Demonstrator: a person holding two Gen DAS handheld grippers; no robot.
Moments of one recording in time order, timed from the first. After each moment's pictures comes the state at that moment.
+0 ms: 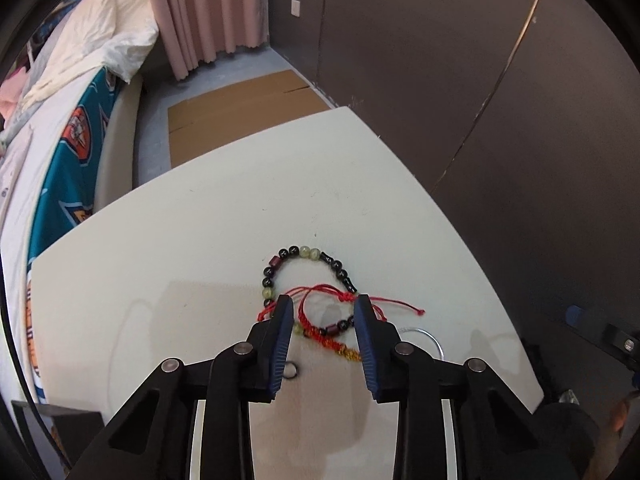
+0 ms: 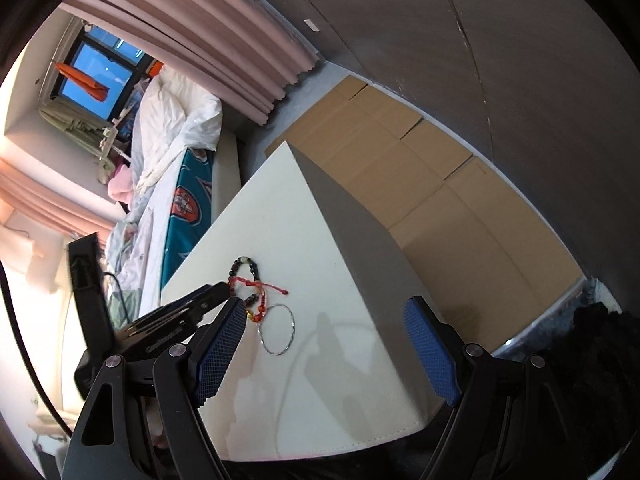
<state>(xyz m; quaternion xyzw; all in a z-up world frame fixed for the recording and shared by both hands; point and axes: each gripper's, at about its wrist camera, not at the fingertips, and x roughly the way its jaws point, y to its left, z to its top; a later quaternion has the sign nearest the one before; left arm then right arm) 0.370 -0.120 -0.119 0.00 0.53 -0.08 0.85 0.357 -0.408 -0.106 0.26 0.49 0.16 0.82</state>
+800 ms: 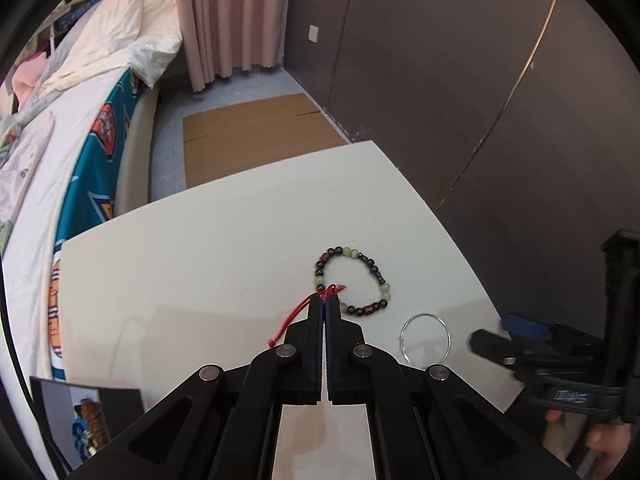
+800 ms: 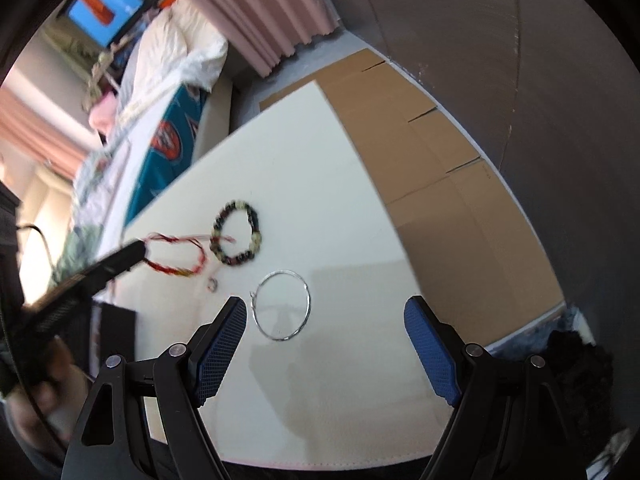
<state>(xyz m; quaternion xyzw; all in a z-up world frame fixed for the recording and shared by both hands) 0.328 -0.074 -0.077 -0.04 0.48 -0.07 0.87 0.370 -0.332 -0.123 0.12 0.54 0.17 0.82</state>
